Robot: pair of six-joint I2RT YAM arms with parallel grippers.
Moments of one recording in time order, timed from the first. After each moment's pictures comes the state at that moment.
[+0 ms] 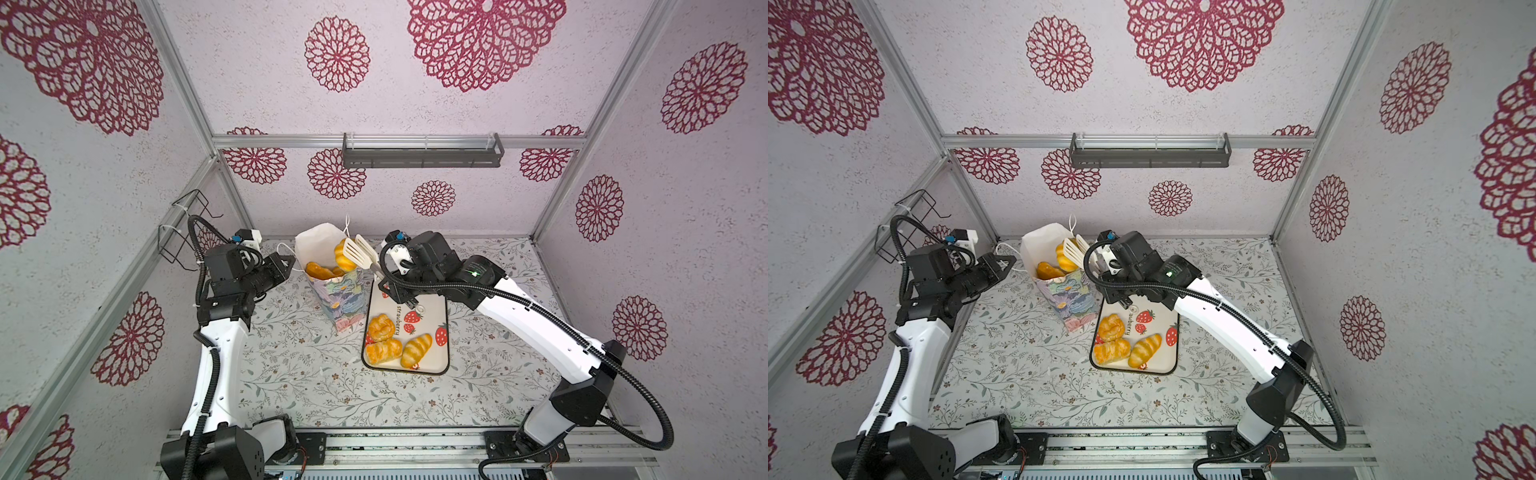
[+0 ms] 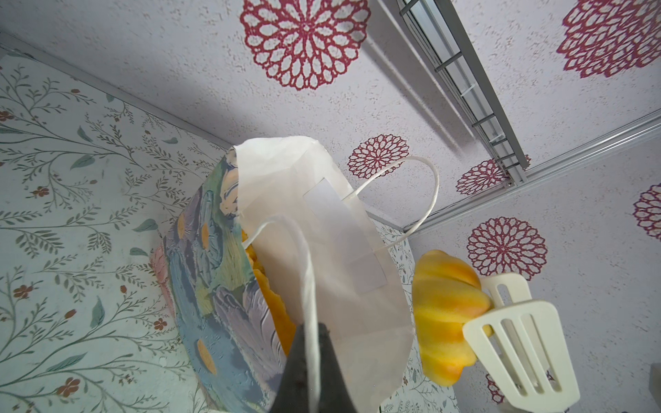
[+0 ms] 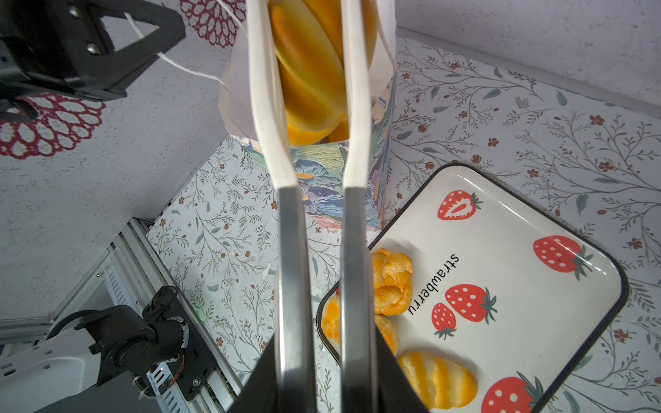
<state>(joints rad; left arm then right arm) 0.23 1.19 1.14 -0.40 0.61 -0.50 0.88 1.64 1.83 -0.88 -0.09 0.31</state>
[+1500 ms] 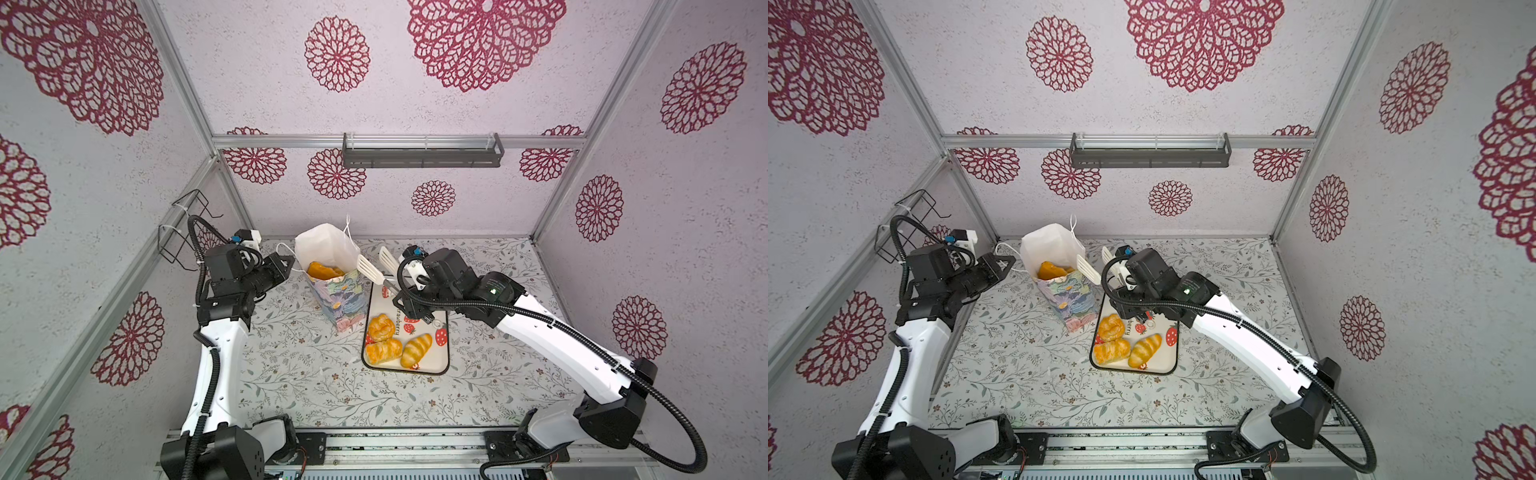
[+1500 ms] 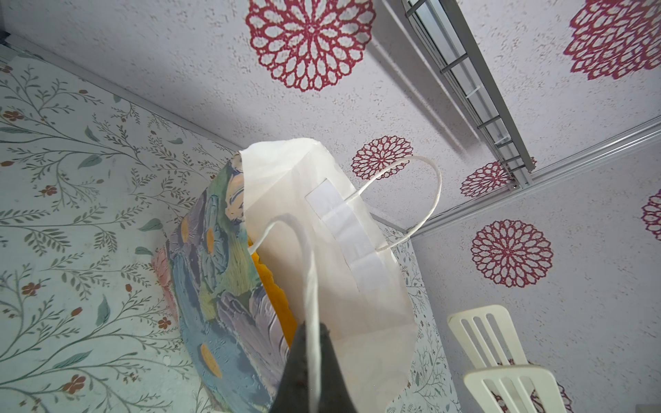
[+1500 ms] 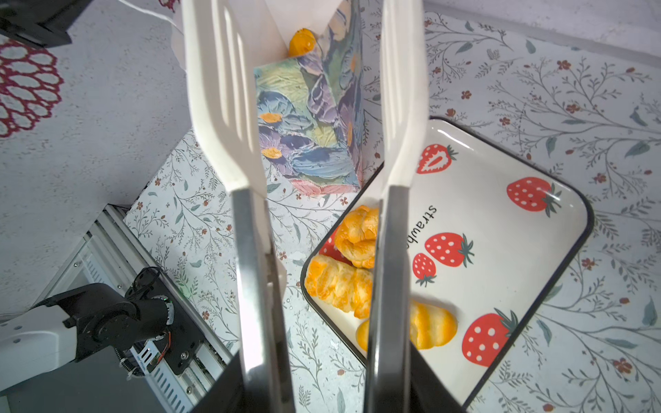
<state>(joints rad) 0.23 1.19 1.14 -0.41 0.59 -0.50 0.88 1.44 1.57 -0.88 -0.03 0.36</state>
